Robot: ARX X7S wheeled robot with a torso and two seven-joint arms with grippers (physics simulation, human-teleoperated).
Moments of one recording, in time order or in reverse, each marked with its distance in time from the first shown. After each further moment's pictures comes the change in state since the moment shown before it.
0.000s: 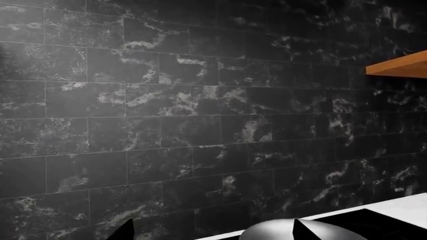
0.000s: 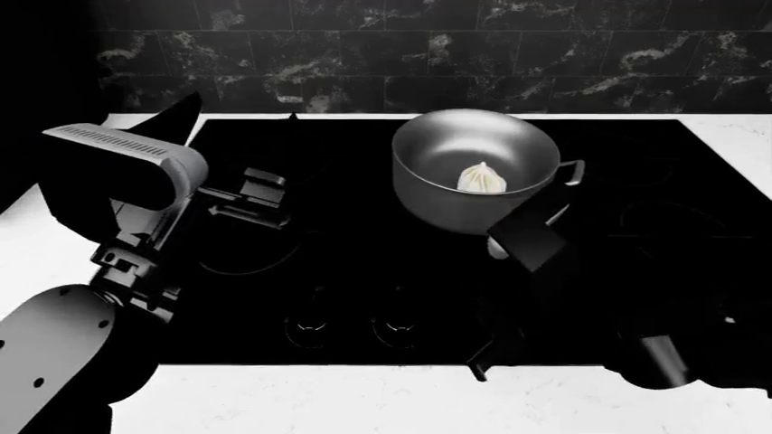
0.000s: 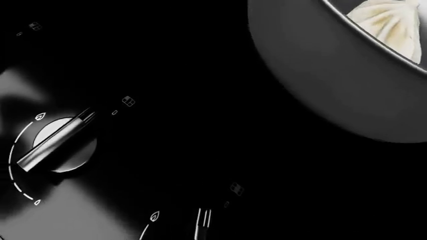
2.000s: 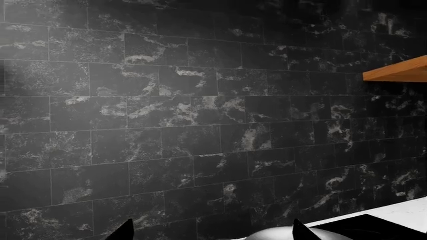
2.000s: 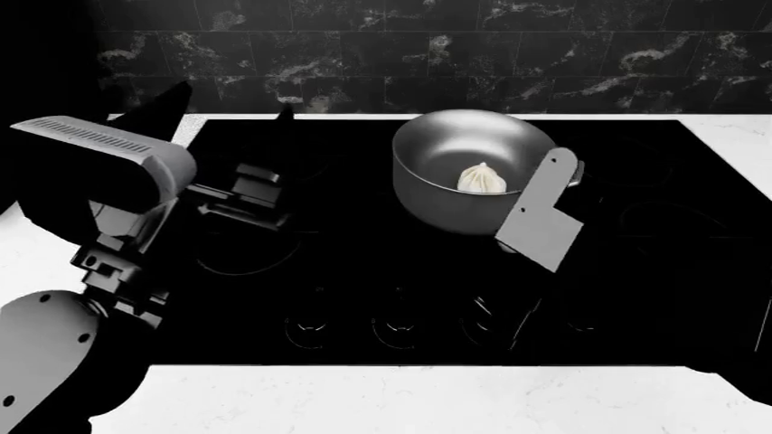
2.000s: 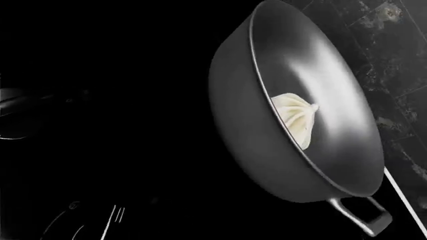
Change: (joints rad) left arm -0.023 -0.038 -0.007 0.080 -0.062 -0.044 -0.073; right arm 0.181 0.083 -0.174 -0.181 -0.491 -0.011 -0.287
